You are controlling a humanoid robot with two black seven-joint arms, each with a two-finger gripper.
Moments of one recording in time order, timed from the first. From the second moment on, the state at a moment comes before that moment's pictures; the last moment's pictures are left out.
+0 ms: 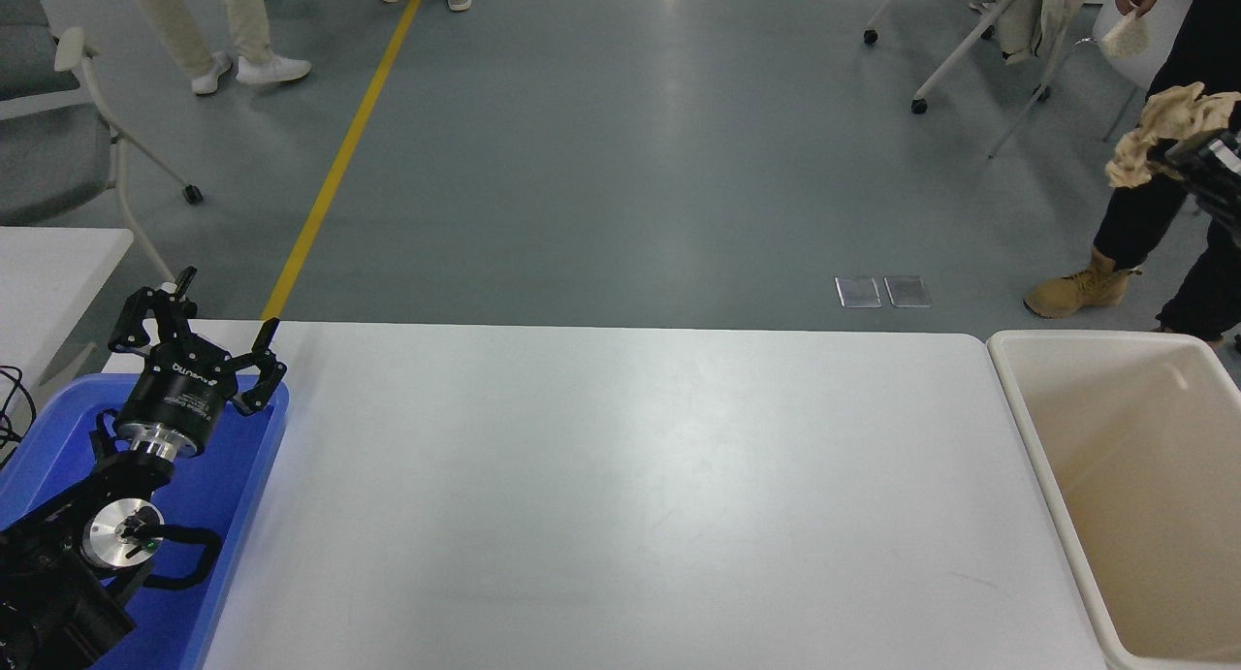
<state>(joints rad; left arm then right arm) -0.54 0.44 -0.74 -0.41 -0.02 -0.66 -0.59 1.10 -0.58 -0.07 0.01 -0.49 0.31 0.54</state>
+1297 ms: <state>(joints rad) -0.54 0.44 -0.74 -0.41 -0.02 -0.66 -0.59 0.95 -0.53 0.47 -0.06 0.01 0.20 0.16</state>
